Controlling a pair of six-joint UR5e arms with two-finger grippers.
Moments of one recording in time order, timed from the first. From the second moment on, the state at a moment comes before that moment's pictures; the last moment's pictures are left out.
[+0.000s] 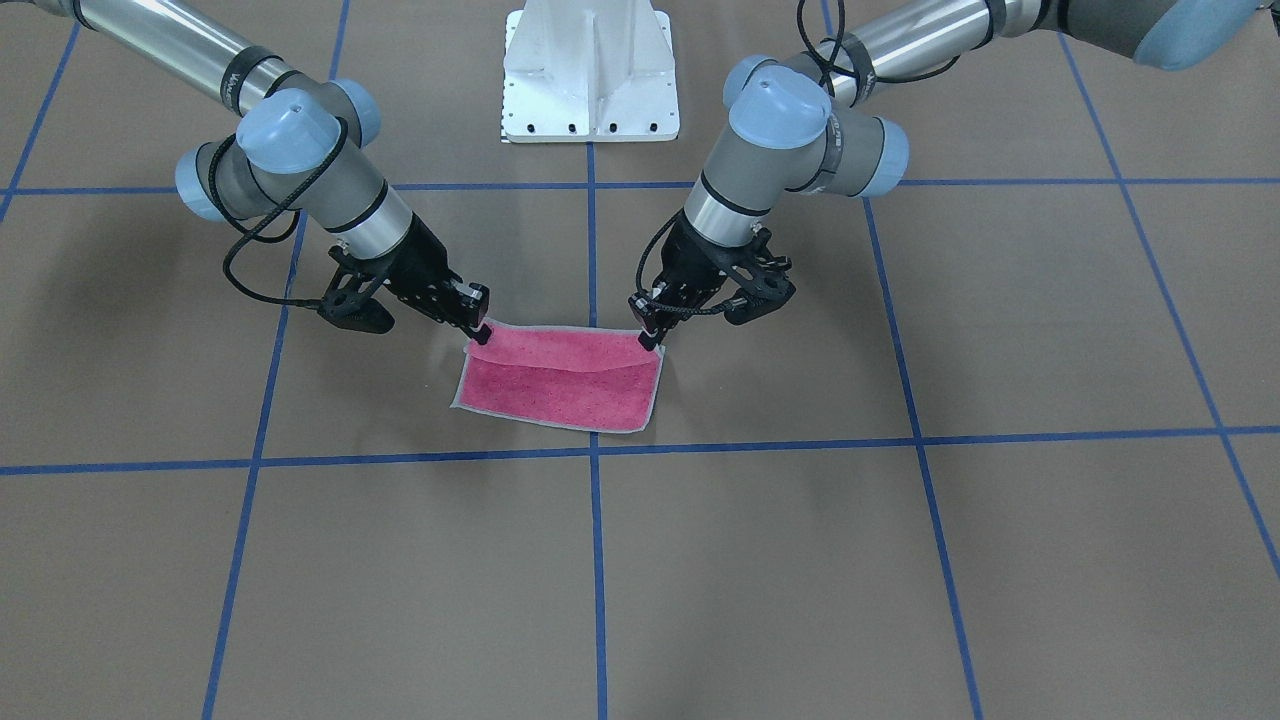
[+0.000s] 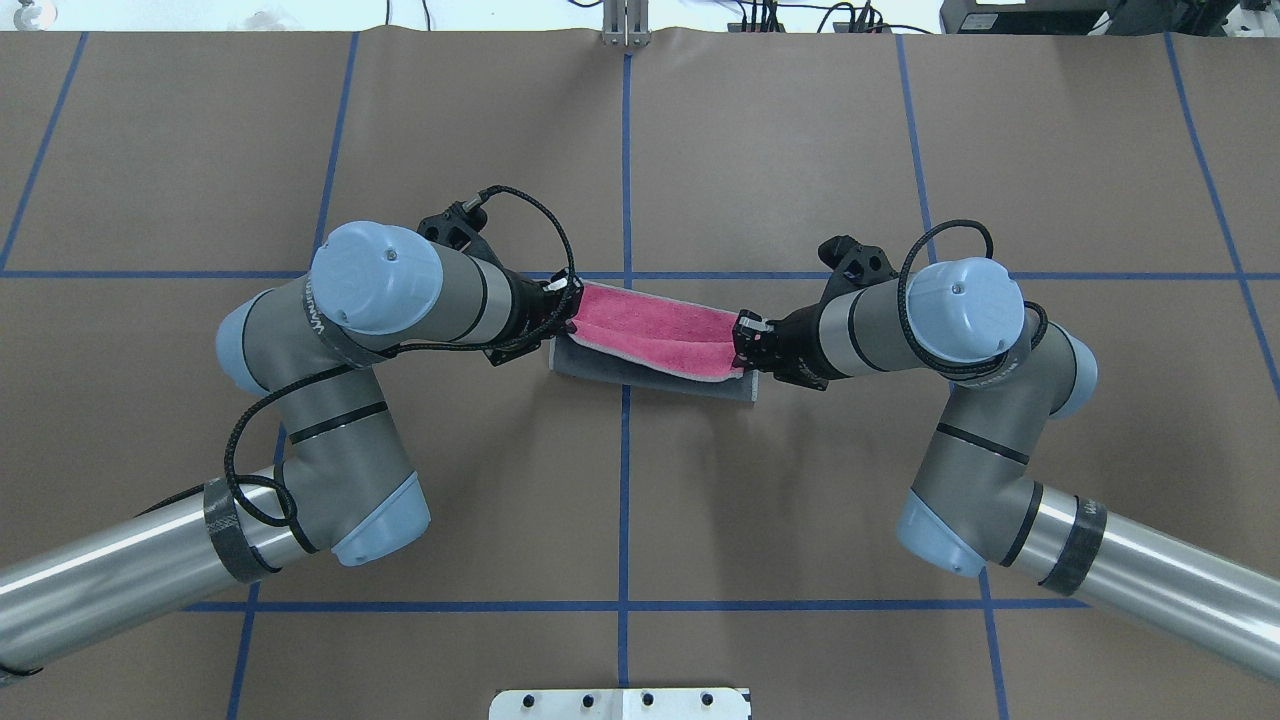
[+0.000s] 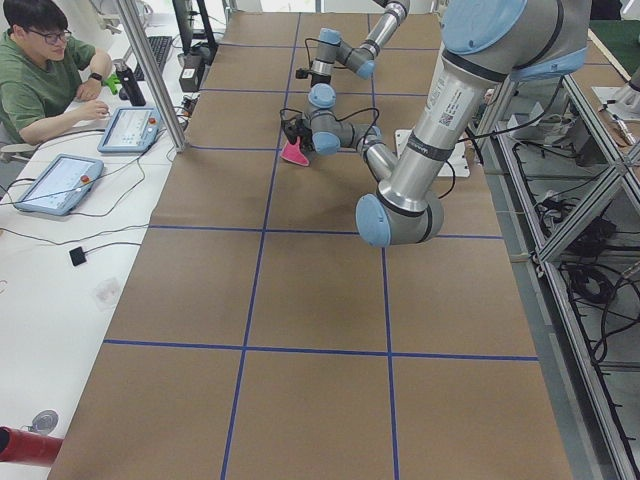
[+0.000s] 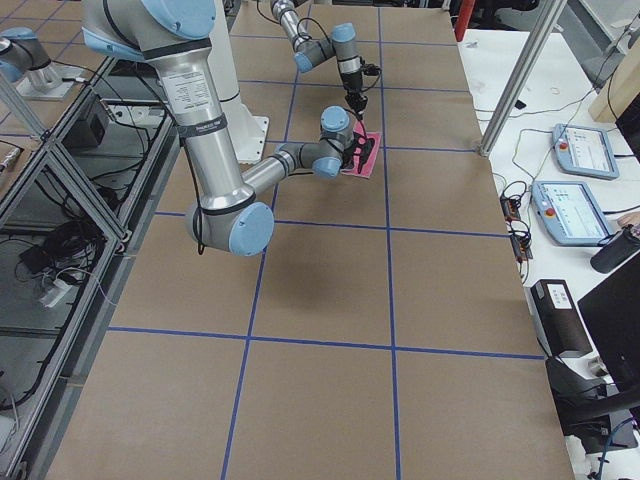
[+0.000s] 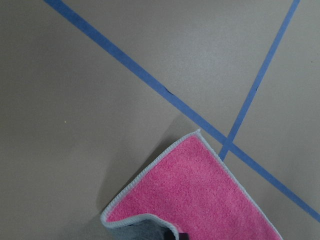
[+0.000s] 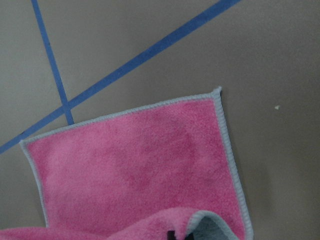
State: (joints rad) left arm -0.56 -2.19 -1.55 -2.15 -1.79 -1.90; right arm 0.58 -1.17 1.59 -0.81 1.89 1.75
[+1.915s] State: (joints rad) left arm -0.58 -2.25 -1.40 -2.21 -1.79 -1.89; right arm 0.60 -1.14 1.56 -0.81 1.89 1.77
